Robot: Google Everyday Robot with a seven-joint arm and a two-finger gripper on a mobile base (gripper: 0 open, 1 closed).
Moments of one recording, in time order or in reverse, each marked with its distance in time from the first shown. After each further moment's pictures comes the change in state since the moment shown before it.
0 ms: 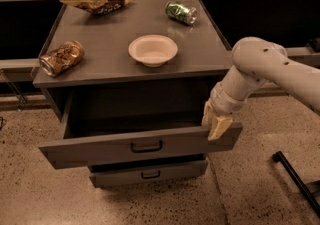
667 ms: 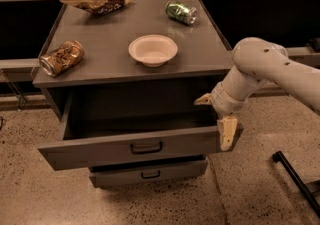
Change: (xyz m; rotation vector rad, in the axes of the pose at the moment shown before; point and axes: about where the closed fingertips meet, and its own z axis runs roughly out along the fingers) arm 0.001 0.001 0.002 -0.005 -0.002 0.002
